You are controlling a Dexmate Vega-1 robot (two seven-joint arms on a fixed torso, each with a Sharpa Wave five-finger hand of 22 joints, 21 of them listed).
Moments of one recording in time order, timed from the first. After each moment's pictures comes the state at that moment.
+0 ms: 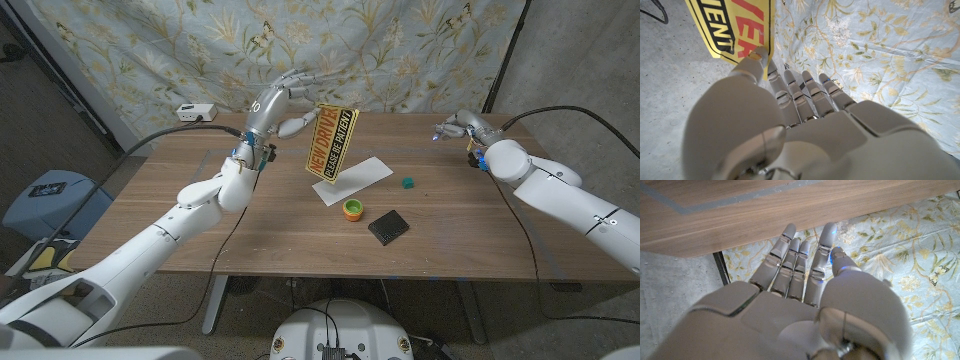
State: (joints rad) left arm 0.77 0.68 0.50 -1.62 0.69 -0.48 0.81; left_hand 1.04 0.01 0.51 -0.16 0.27 1.02 -0.10 0.62 0.20 0.62 -0.21 0.27 0.37 0.49 -0.17 0.21 0.21 0.30 -0.03 0.22 0.19; right arm -0.84 -0.97 -0.40 -1.85 0.07 -0.37 -0.19; right_hand 0.86 0.16 0.35 -0.13 0.20 1.00 0.05 0.63 0.31 0.65 0.04 0.22 0.26 0.57 -0.05 0.30 0.26 0.77 -0.05 0.23 0.18
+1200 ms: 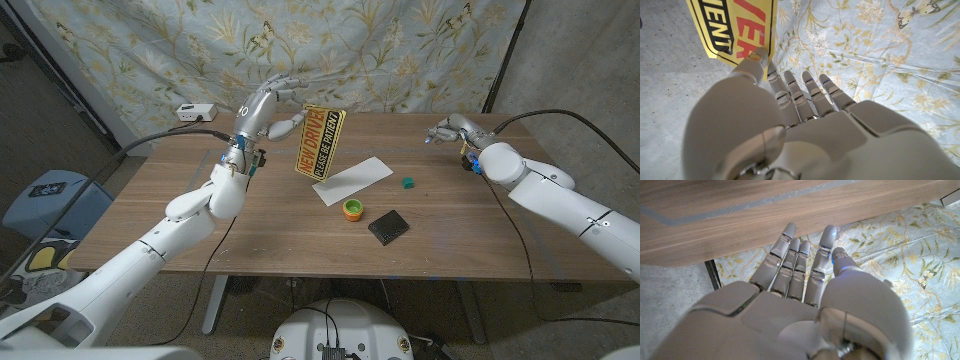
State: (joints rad) left arm 0.91 0.72 0.42 -1.76 0.61 -0.31 0.72; left_hand 1.02 0.02 0.51 -0.15 0.26 0.98 -0.11 0.67 0.19 0.60 -0.21 0.24 0.37 0.47 -0.17 0.21 0.21 0.29 -0.02 0.22 0.19; right arm -0.83 -0.95 -0.43 -1.84 0.07 -0.35 -0.16; right_hand 0.85 0.15 0.33 -0.11 0.20 0.94 0.01 0.61 0.28 0.65 0.06 0.21 0.26 0.57 -0.05 0.29 0.27 0.77 -0.04 0.23 0.18
